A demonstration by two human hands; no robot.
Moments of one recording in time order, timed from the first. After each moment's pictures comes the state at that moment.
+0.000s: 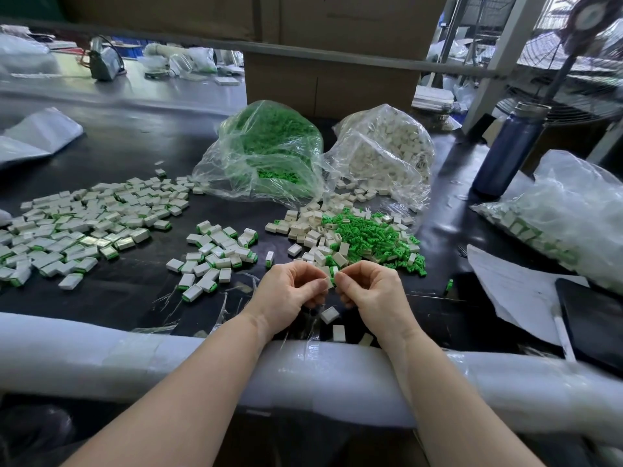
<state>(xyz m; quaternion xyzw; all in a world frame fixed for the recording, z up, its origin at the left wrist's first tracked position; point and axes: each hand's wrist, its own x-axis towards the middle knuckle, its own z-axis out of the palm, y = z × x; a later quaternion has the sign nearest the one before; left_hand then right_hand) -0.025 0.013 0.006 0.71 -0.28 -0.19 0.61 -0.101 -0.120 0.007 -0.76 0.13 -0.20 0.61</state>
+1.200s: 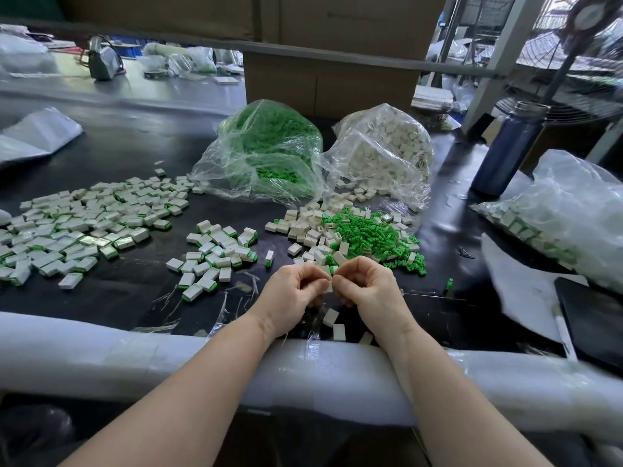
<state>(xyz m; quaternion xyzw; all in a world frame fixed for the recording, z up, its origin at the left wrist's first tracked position) -0.029 0.009 0.009 0.75 -0.30 -0.16 0.57 -0.097 -0.122 0.004 -0.74 0.11 -0.18 0.64</state>
